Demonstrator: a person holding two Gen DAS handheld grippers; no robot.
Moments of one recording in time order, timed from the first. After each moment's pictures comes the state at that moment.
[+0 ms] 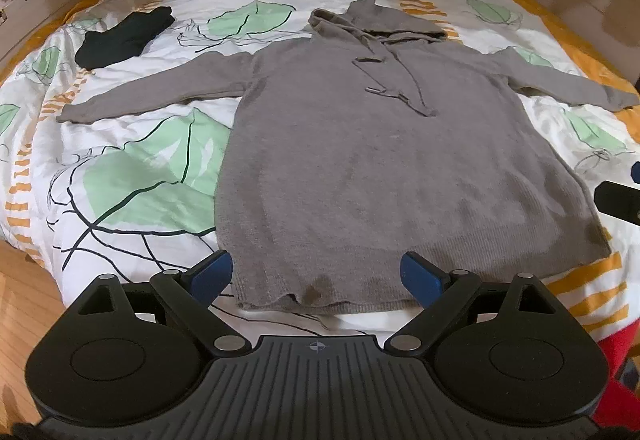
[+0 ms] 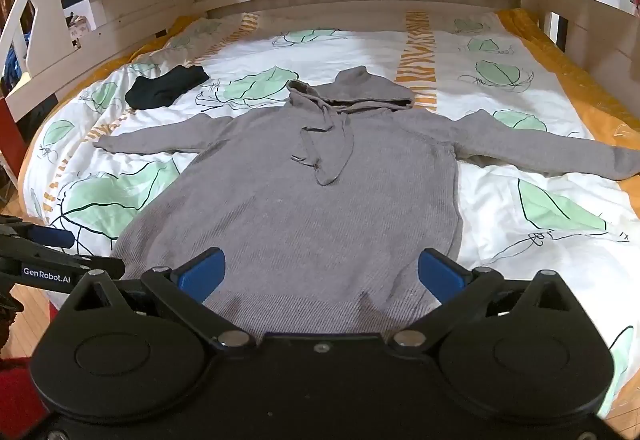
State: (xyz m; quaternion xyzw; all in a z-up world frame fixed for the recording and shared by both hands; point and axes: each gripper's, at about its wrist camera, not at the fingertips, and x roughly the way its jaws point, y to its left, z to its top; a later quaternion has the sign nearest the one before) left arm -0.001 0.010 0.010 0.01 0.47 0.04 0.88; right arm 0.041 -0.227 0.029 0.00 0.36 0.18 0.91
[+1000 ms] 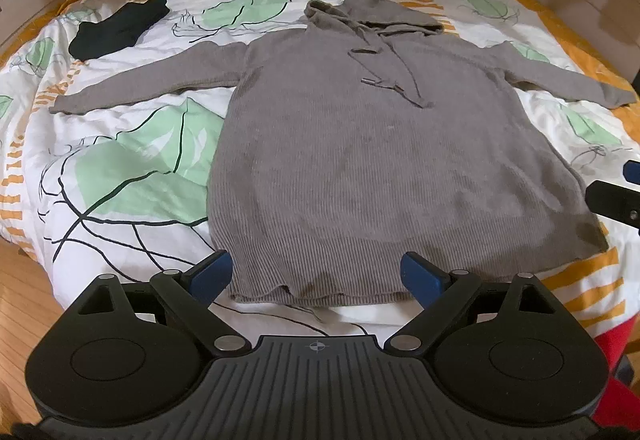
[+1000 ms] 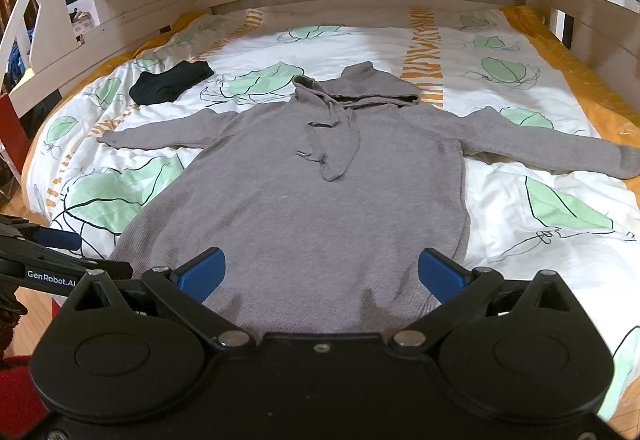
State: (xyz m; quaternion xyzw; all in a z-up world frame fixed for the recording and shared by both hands) left arm -0.001 0.007 0.007 0.00 0.48 0.04 0.88; right arm 0.041 -0.223 0.027 0.00 0.37 0.19 0.91
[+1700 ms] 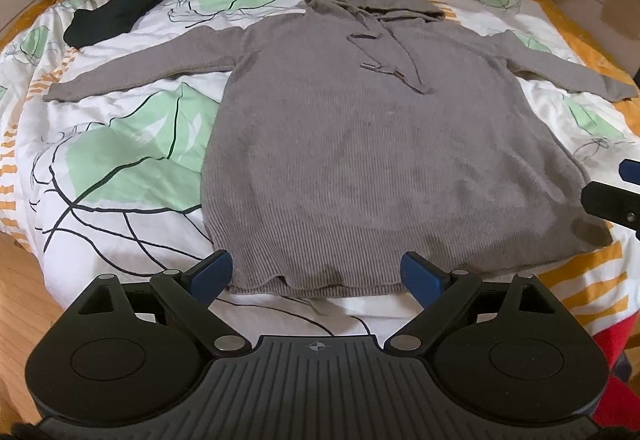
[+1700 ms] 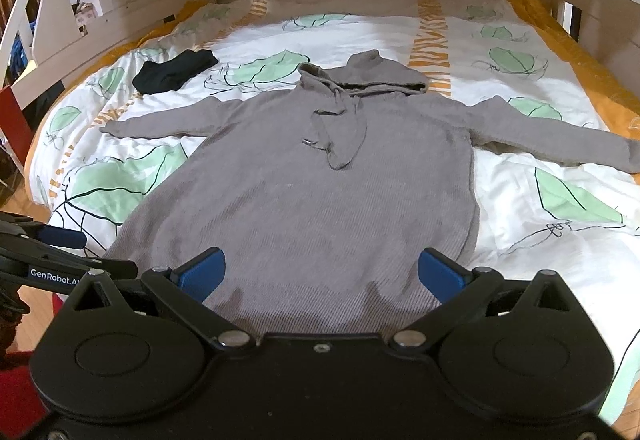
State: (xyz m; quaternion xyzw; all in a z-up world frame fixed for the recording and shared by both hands) left arm 0.003 0.008 -0.002 0.00 0.50 0.04 0.87; right arm 0.047 -0.222 0.021 0.00 0.39 0.20 0.90
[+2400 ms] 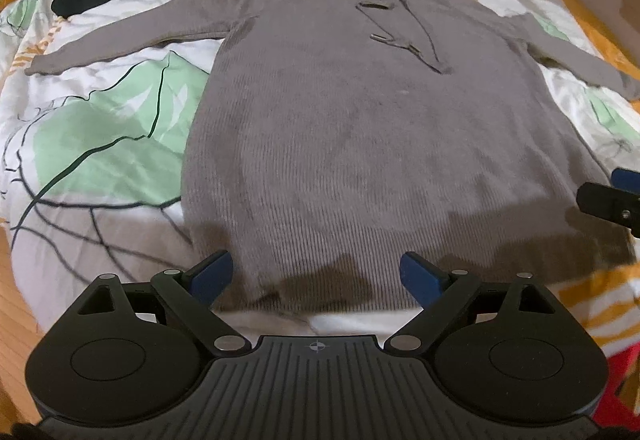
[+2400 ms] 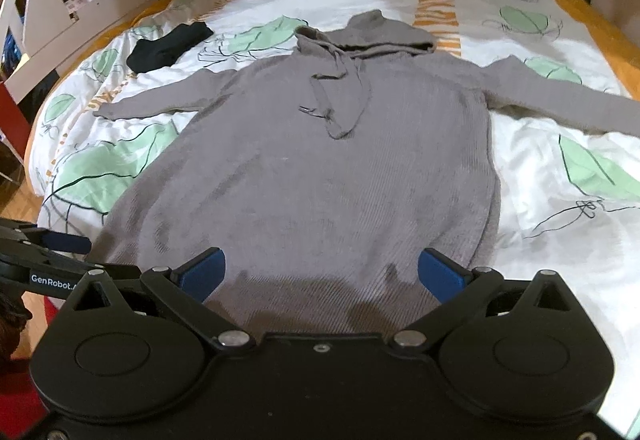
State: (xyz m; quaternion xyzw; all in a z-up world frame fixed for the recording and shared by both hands) left arm 0.037 0.018 -0.031 -0.03 0.53 0.04 0.84; right arm 0.086 -0.221 -0.011 0.02 0.44 0.20 0.88
